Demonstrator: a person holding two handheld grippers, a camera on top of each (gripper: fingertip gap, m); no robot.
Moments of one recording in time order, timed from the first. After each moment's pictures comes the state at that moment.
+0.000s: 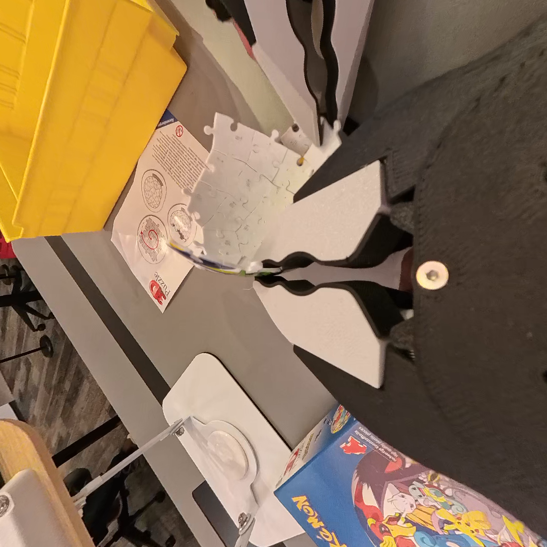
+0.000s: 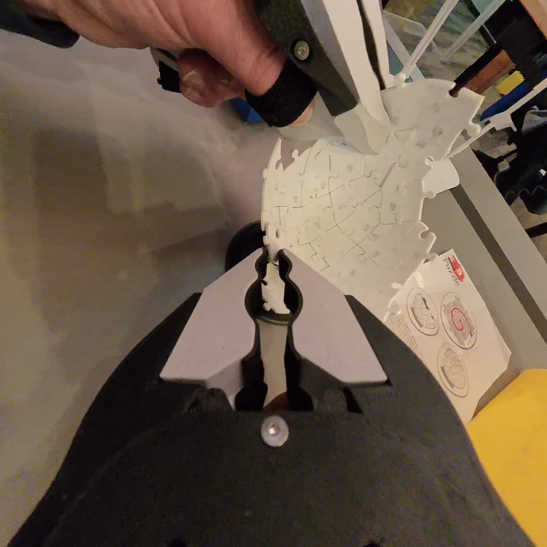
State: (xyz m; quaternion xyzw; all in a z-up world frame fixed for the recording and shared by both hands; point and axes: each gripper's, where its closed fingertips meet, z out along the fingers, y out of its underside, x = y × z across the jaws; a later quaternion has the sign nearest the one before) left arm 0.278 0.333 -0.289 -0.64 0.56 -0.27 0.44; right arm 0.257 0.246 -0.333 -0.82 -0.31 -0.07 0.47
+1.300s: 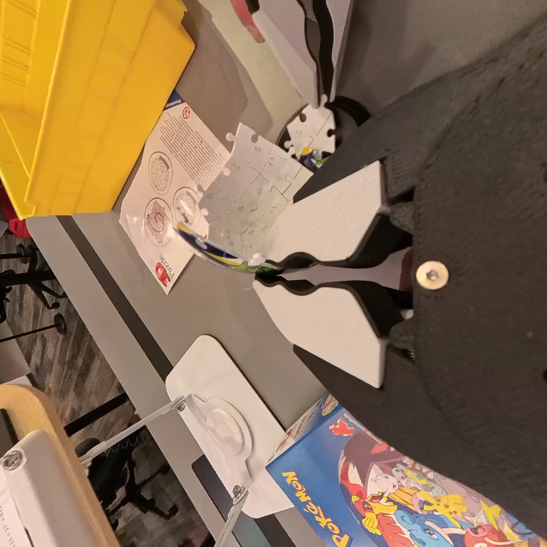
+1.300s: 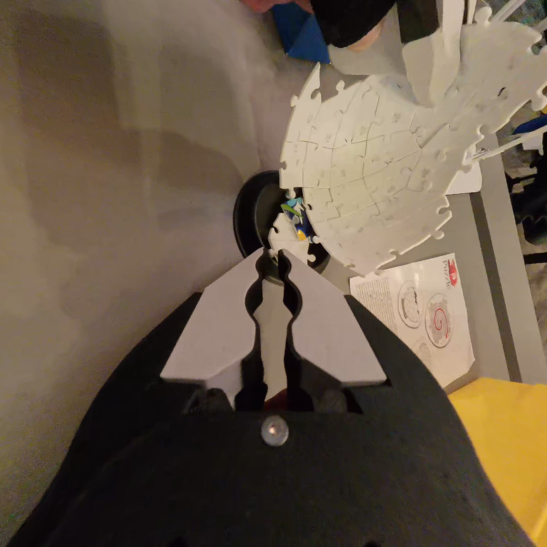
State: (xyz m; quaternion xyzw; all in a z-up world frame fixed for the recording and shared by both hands) left arm 0.273 0.341 -0.286 -0.65 0.54 -0.26 0.46; right arm 0.273 0.224 -0.352 -0.81 -0.42 -0.10 0.39
